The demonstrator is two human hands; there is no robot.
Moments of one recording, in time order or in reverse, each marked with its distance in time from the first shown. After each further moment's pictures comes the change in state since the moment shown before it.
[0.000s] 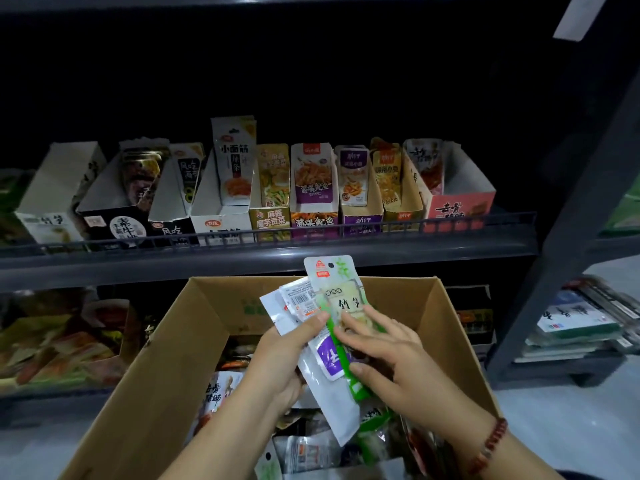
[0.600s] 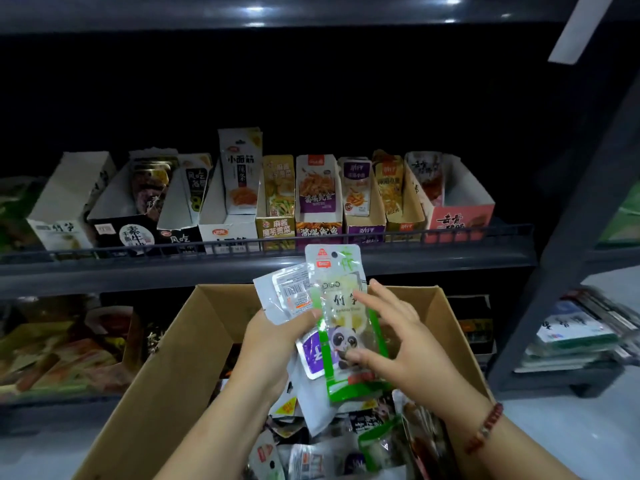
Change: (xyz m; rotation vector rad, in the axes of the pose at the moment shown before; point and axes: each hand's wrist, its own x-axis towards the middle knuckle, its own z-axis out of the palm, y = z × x) left_hand -0.002 0.024 -0.006 0.161 0.082 0.175; right_hand 0.013 -0.020 -0.021 0.149 0.162 0.069
